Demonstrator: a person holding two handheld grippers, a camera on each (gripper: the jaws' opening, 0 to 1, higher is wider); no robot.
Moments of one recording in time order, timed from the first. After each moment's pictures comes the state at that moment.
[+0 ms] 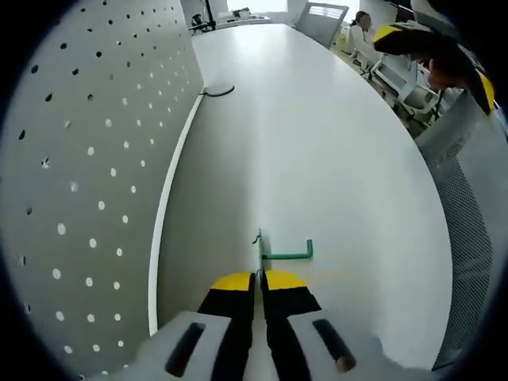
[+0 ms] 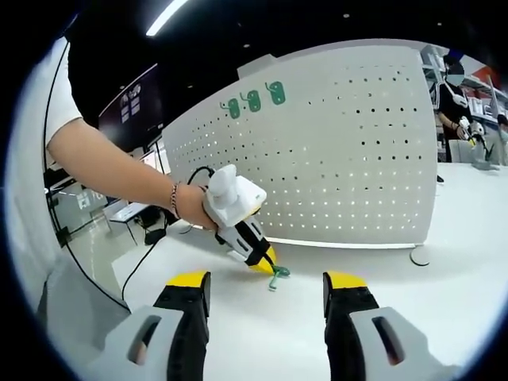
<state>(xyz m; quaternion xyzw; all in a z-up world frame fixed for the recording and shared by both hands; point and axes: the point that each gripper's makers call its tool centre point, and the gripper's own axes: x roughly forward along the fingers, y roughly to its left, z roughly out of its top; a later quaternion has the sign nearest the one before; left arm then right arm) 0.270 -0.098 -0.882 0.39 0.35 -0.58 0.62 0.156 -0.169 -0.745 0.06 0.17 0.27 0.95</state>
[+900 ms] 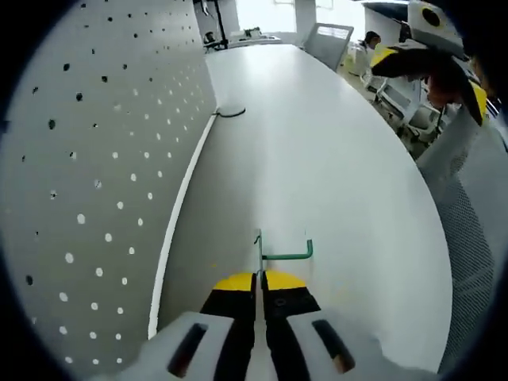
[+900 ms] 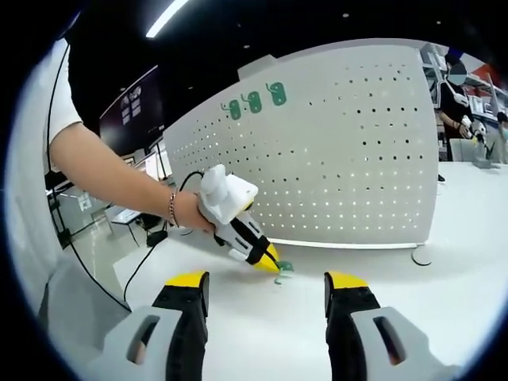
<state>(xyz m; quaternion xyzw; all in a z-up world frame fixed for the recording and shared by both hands) 0.277 -0.108 -0.855 0.31 0.29 -0.59 0.69 0.156 -0.169 -0.743 0.07 0.17 0.27 0.95</state>
